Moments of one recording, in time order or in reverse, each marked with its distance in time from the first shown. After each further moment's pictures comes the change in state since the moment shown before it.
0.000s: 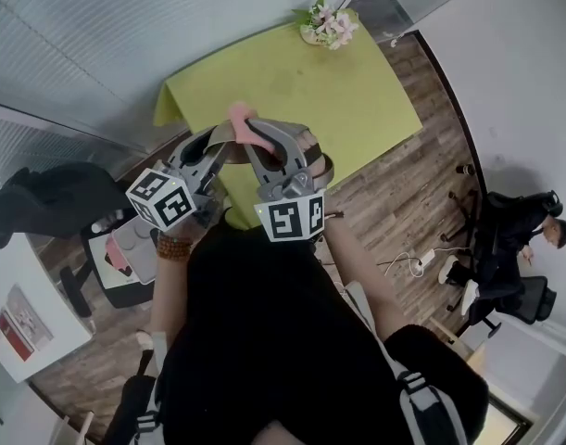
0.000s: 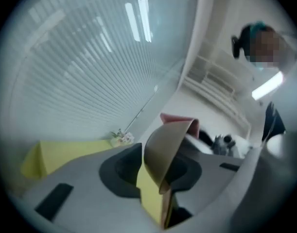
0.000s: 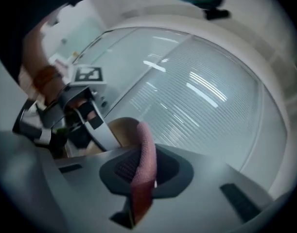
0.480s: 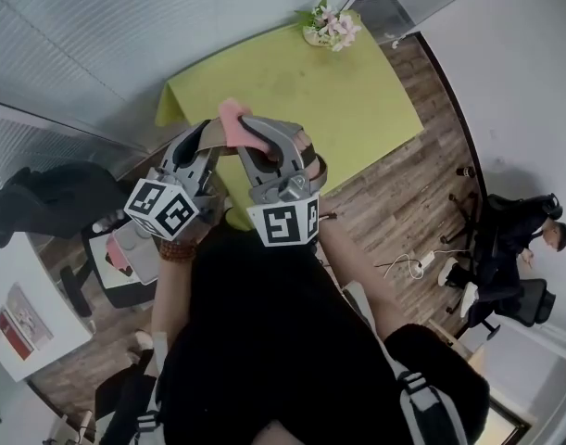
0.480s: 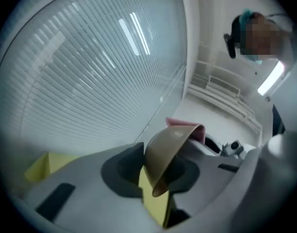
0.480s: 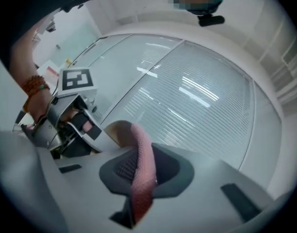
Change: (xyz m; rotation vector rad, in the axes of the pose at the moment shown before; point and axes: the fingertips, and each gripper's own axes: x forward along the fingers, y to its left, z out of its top) left arm -0.012 0.001 0.034 0.038 -0.142 0.101; right arm 0.007 -0.012 0.027 0.084 -0.084 -0.052
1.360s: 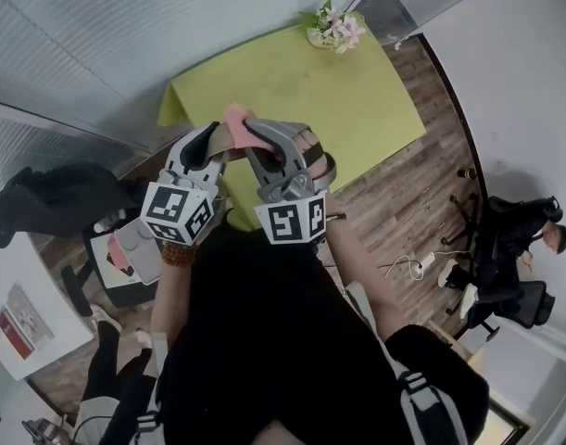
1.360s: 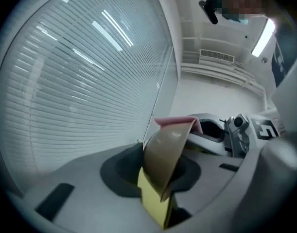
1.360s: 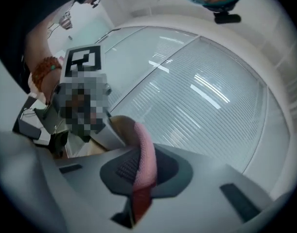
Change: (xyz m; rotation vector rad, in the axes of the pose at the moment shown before) left arm 0.004 -0.003 -0.008 0.307 0.121 0.093; right arm 0.004 0.012 -0.015 -0.134 0.069 0.079
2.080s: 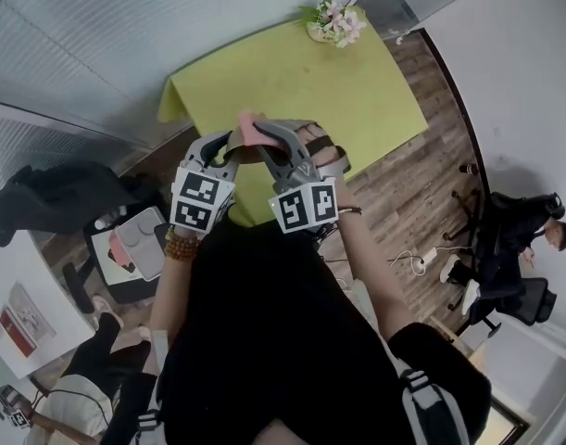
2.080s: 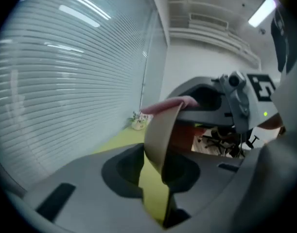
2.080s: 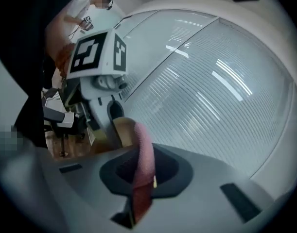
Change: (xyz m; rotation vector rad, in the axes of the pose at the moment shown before) left arm 0.022 -0.011 -0.074 0.173 0.346 -0.020; right arm -0.004 0.028 -0.052 -0.092 0.168 0.223
